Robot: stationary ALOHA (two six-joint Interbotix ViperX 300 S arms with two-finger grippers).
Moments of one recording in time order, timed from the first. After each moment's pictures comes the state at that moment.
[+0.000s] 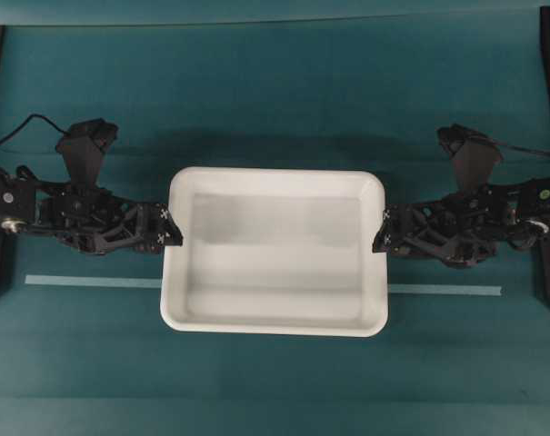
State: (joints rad) left arm 0.10 -0.17 1.02 0.02 0.05 -1.36; right arm -0.10 -0.21 1.04 0.29 0.17 1.20
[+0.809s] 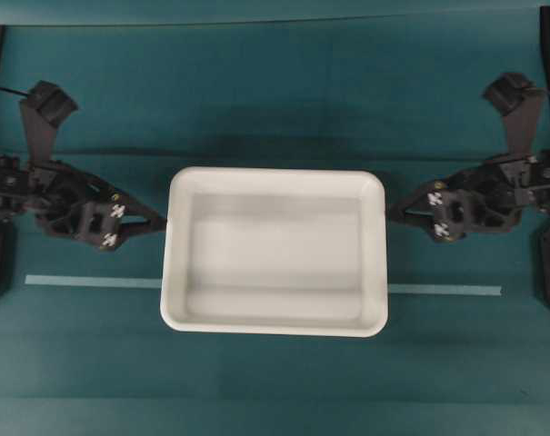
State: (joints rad) left arm 0.10 -0.57 1.02 0.02 0.14 -0.96; right arm -0.12 -0.62 1.00 0.08 0.26 0.94
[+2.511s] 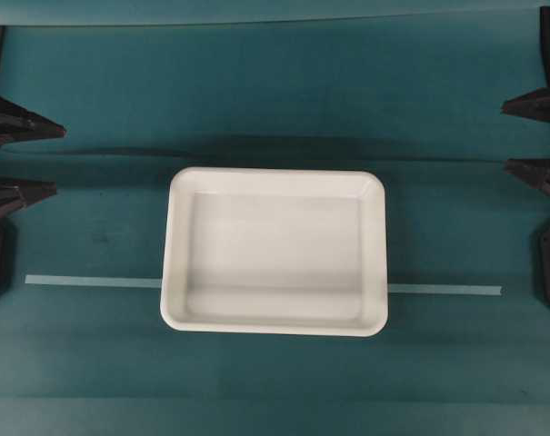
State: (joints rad) left arm 0.08 -1.08 1.00 0.02 0.10 -0.30; right arm -0.10 -1.10 0.99 -0.19 0.13 0.43
